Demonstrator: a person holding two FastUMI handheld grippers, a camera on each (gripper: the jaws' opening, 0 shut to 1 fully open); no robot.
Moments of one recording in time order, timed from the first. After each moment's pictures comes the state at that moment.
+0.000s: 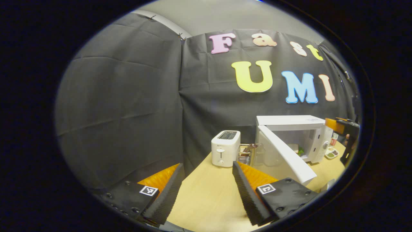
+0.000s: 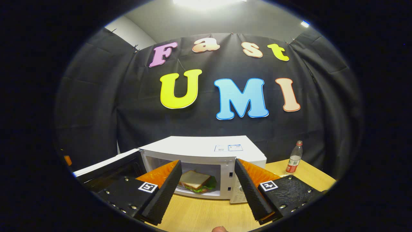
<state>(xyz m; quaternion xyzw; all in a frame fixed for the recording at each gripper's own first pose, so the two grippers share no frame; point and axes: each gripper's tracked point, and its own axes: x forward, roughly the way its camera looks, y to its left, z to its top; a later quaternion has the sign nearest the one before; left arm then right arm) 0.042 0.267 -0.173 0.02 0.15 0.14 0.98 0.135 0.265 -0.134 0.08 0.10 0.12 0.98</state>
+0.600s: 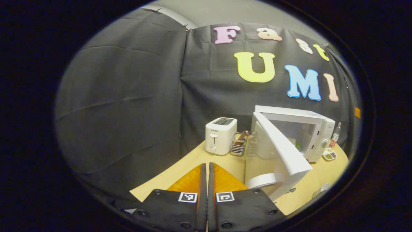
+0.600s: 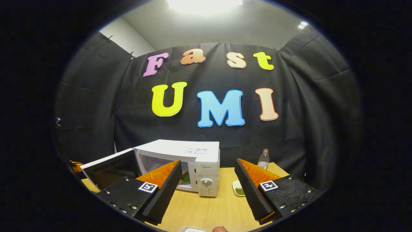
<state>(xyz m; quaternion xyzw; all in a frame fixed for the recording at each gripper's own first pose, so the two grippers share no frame) 0.036 0.211 -0.216 -0.02 0.19 0.14 0.97 0.069 0.131 -0.094 0.06 0.09 0.09 0.99</state>
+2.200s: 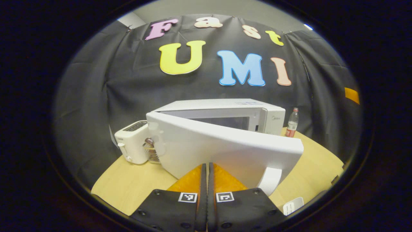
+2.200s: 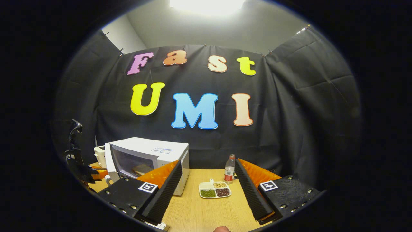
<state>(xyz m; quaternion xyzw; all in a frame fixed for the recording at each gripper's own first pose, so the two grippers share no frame) 0.174 -0.042 -0.238 0.00 0.21 -0.10 0.97 0.083 0.033 -0.105 0.02 0.09 0.01 1.00</state>
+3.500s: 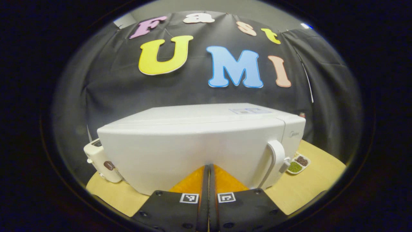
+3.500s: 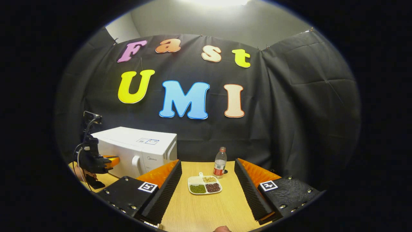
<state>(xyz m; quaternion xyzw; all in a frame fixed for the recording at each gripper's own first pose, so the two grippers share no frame) 0.292 -0.099 -0.255 0.00 0.19 -0.12 0.97 0.099 0.029 -0.125 0.00 0.13 -0.02 0.99</state>
